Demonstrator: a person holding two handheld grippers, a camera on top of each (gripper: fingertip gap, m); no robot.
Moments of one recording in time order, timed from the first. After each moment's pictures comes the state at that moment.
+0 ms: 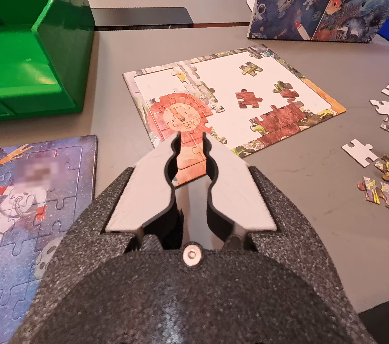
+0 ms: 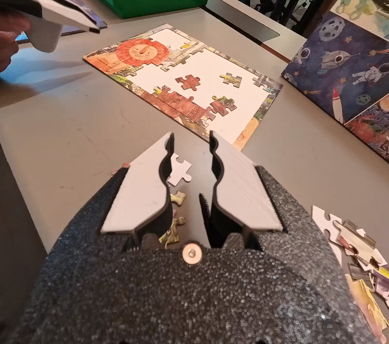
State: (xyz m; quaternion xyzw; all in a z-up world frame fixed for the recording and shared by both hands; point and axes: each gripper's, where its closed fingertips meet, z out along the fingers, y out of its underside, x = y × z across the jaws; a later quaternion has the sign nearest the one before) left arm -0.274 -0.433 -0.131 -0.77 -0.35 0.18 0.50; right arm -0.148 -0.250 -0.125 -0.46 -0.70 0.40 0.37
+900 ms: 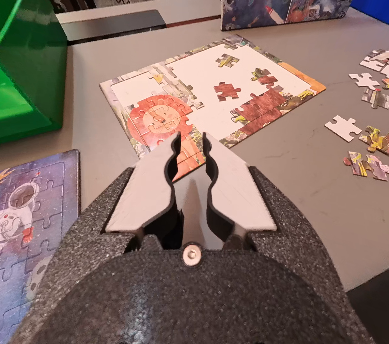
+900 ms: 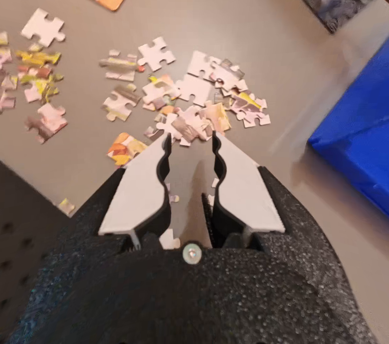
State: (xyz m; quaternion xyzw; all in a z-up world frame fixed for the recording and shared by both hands) left arm -0.255 -0.417 -0.132 -0.80 -0.28 0.18 0.50; right arm -0.039 -0.077 -0.146 -0.60 -0.73 0.22 0.25
